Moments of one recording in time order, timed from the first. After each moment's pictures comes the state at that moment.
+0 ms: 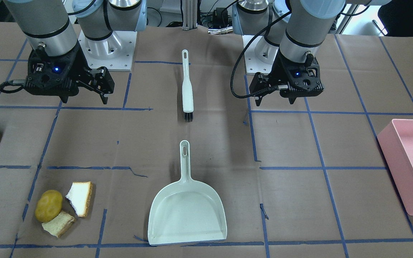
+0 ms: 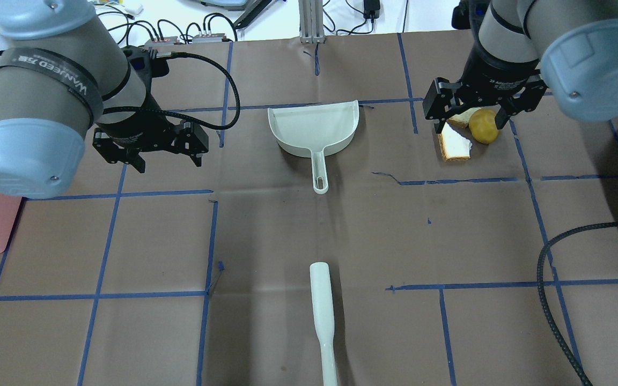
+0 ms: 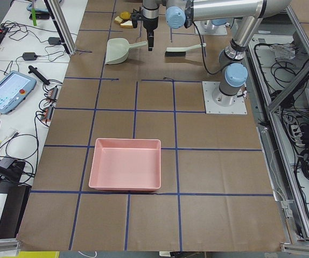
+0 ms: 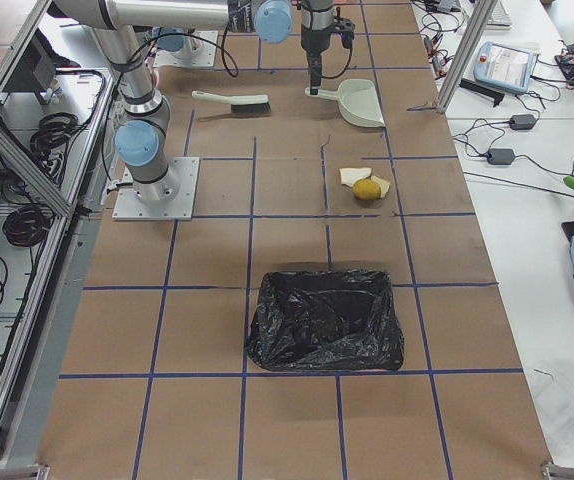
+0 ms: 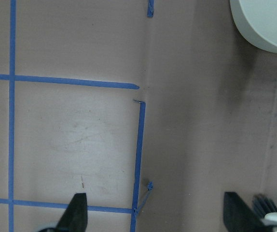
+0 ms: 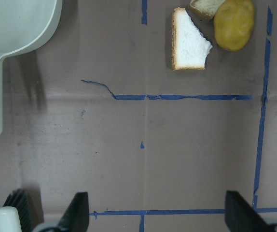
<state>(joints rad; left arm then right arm) -1.60 -1.53 -1.77 -1.38 1.58 -0.11 1.59 -1.56 1.62 -1.66 -1.60 0.01</state>
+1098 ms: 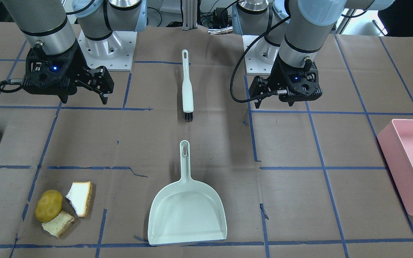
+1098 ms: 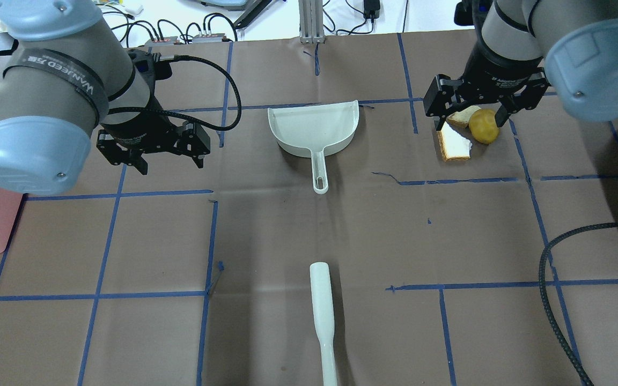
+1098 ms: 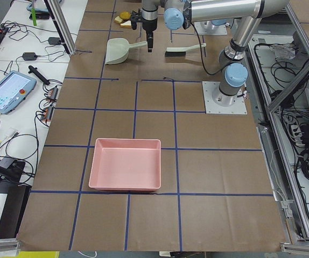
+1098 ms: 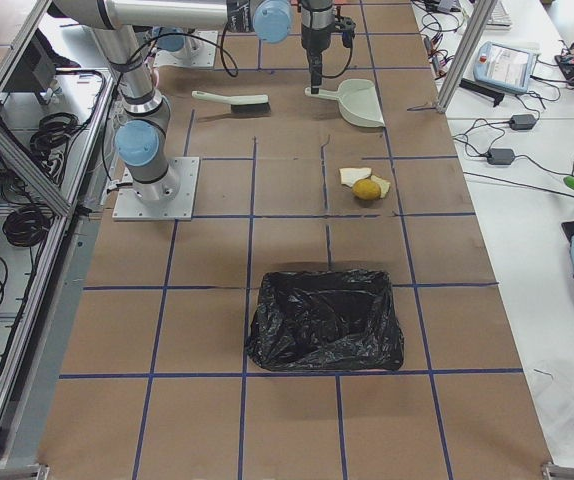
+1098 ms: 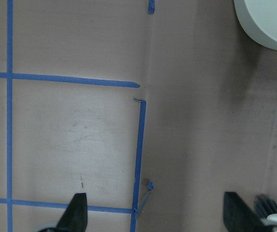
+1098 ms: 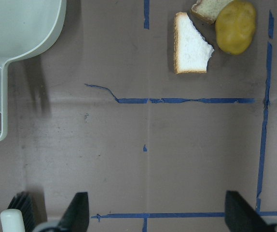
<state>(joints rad) -1.60 -1.55 -1.77 -1.38 1.58 -0.12 1.59 -1.56 1.62 -1.67 -1.59 0.01</state>
